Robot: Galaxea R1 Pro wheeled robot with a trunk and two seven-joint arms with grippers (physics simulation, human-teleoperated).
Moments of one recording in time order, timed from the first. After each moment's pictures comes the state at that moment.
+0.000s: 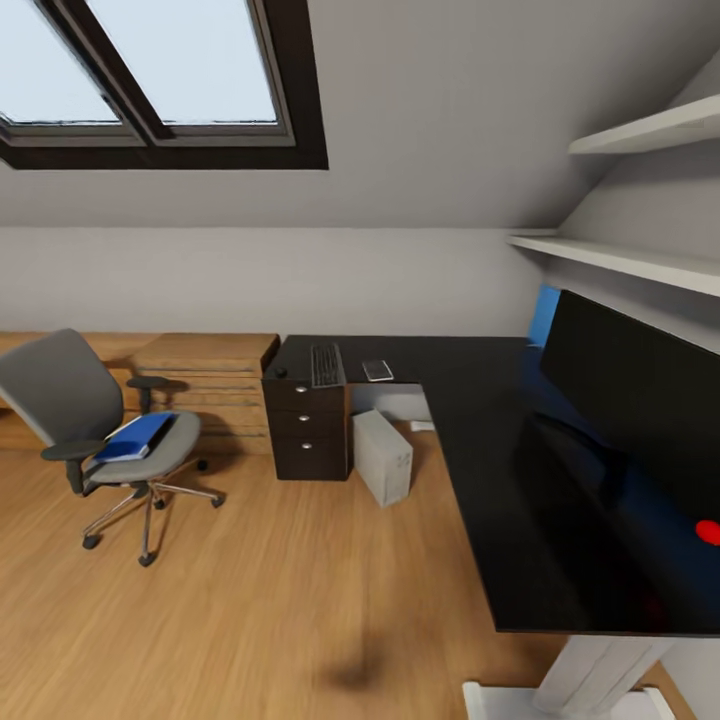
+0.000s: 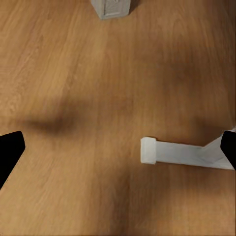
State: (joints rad) left arm -0.29 0.01 -1.00 -0.02 1.24 -0.47 0.06; right arm -0.28 0.11 0.38 -0.02 -0.10 -0.70 -0.30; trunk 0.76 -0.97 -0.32
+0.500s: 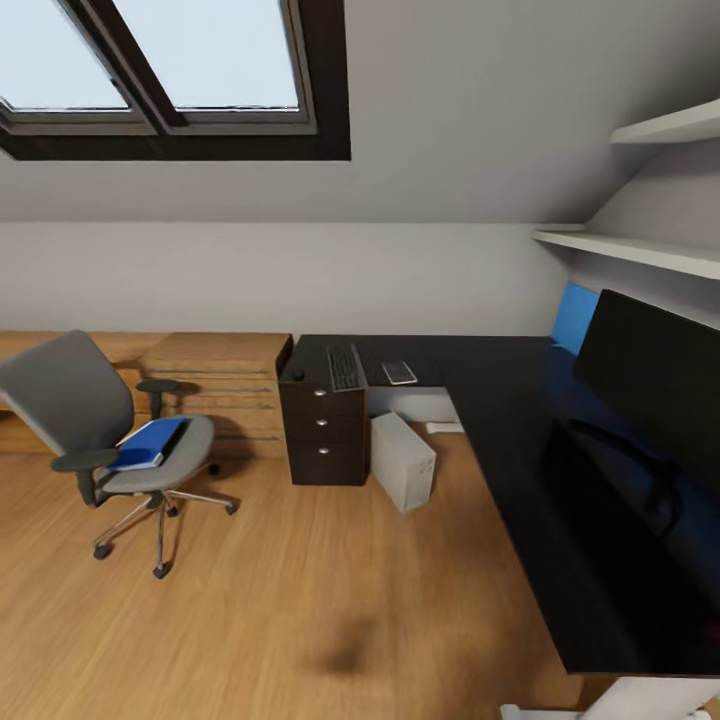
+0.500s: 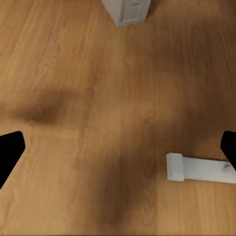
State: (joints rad) left arm -0.29 0.01 -1.00 -0.02 1.24 -0.47 0.06; right arm -0.28 0.10 0.38 -0.02 -0.10 -0.70 -0.30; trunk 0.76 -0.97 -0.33
